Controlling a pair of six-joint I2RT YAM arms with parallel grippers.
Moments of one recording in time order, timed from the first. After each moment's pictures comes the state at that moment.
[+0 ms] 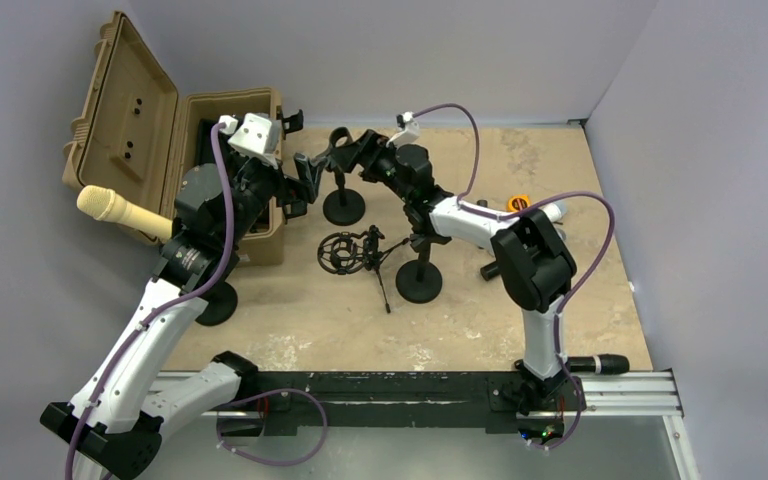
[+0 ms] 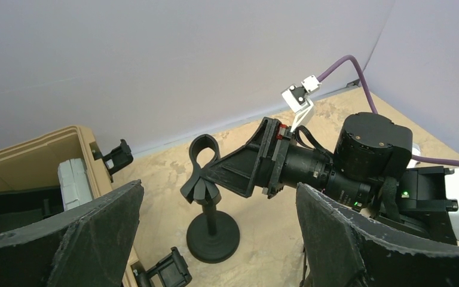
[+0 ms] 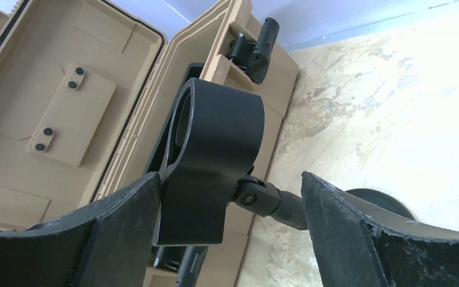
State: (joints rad) left arm -0.46 0.95 1.16 -0.16 -0.03 0.00; right arm 0.64 2.00 1.38 0.59 0.00 0.81
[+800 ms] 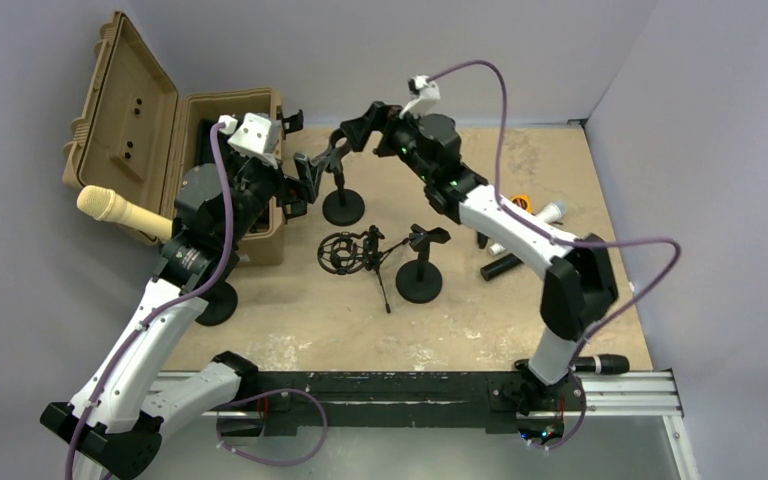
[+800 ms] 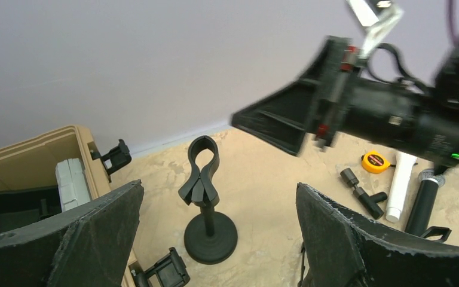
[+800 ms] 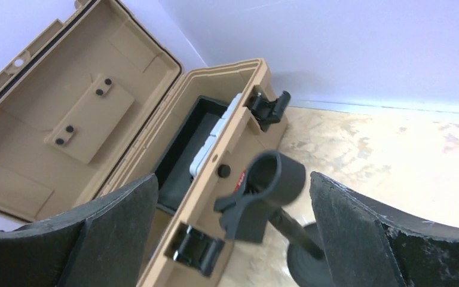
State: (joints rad) left arm -0.46 0.95 1.16 -0.16 -0.03 -0.01; right arm 0.64 1.82 1.57 0.30 0.00 0.55
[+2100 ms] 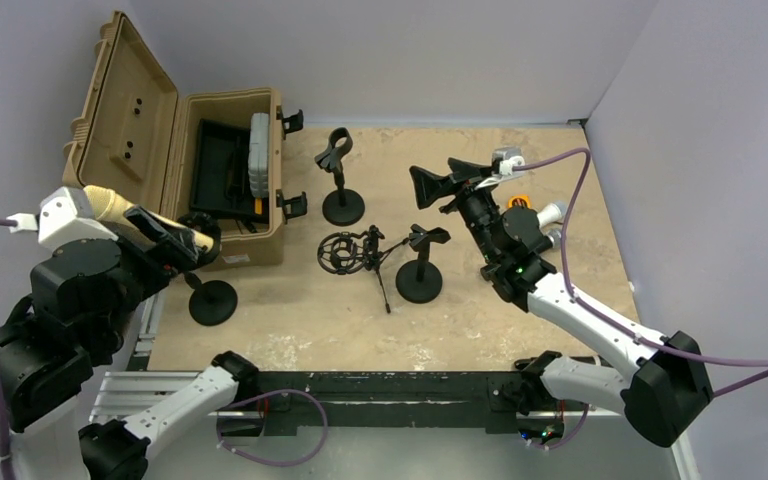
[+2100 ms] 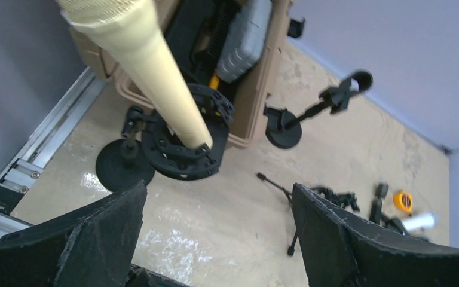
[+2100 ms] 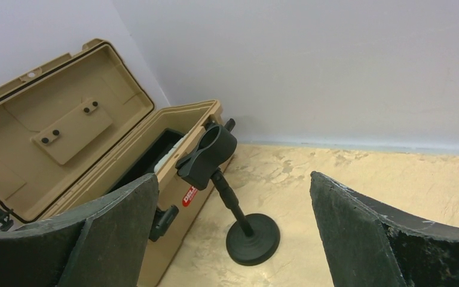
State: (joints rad) left arm -0.52 0.79 1.79 -1.49 -0.61 -0.72; right arm 0.63 1.11 0.74 0.66 0.18 0.34
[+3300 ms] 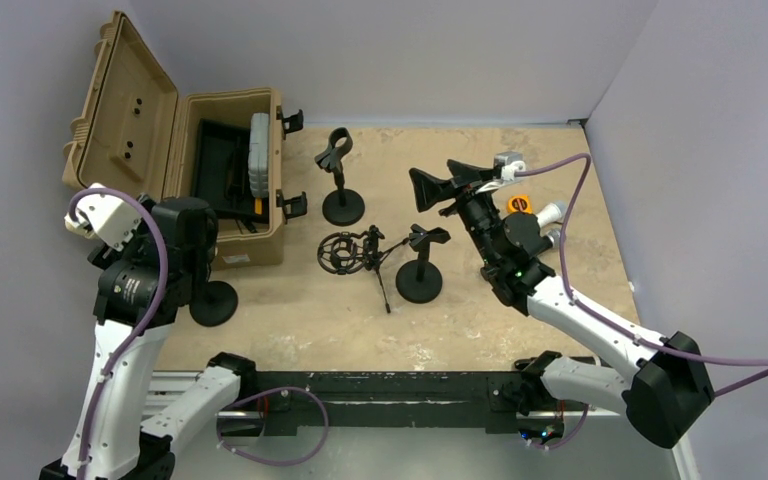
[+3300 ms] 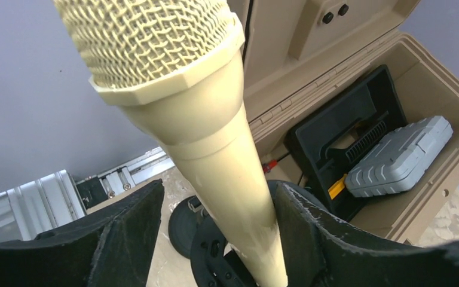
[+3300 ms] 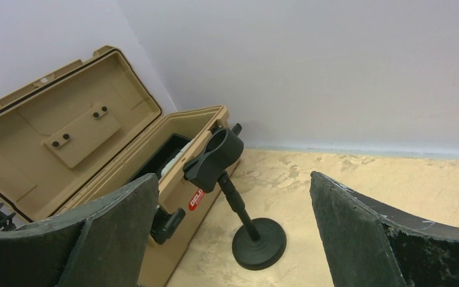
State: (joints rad) left arm -0.27 0.86 1.35 -1.28 -1.11 -0.92; right arm 0.65 1.10 0.71 0.71 0.19 0.35
